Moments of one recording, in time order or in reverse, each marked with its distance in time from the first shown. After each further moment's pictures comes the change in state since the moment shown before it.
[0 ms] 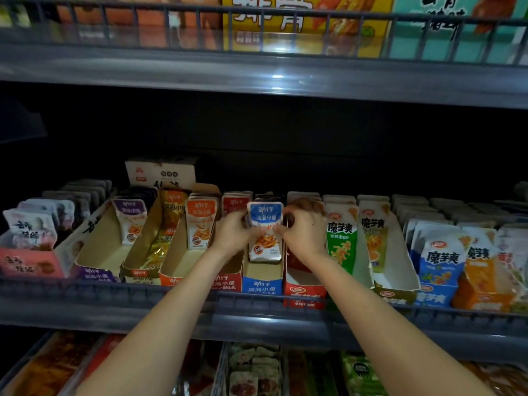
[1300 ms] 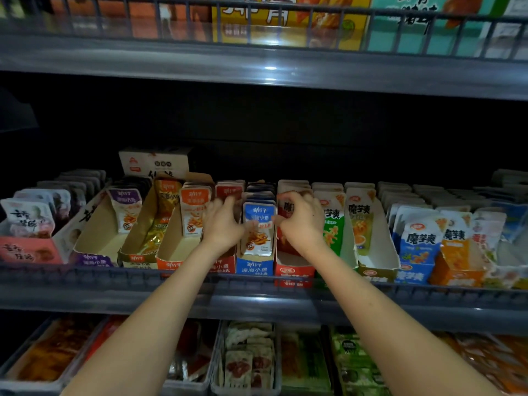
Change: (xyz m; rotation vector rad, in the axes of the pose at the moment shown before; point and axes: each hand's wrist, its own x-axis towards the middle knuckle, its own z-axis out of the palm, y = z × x) left_hand -0.016 0.003 -0.003 0.451 0.131 0.016; right_hand -0.020 -0.008 -0.032 -0.001 -0.091 0.114
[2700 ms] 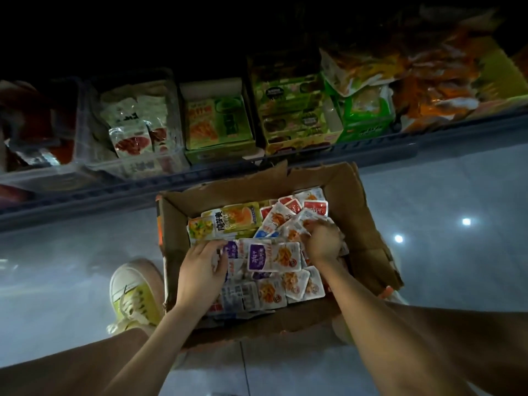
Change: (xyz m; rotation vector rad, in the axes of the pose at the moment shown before) left_hand -0.447 -0.068 0.220 -0.065 -0.616 -0.060; right_hand -0.463 0.350 0.129 -0.341 -0.473 0.672
